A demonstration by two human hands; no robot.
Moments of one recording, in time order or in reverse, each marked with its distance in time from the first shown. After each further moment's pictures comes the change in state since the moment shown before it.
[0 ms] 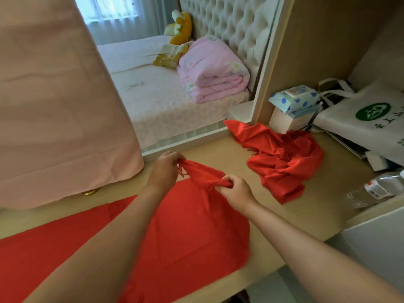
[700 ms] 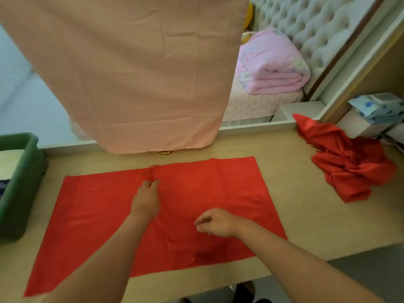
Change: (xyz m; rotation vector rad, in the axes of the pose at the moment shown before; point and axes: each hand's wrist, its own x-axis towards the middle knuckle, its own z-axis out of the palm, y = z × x) left_hand -0.241 -0.228 -0.140 0.376 -0.317 -0.642; right_hand -0.132 -0.055 0.263 -0.401 -0.878 0.001
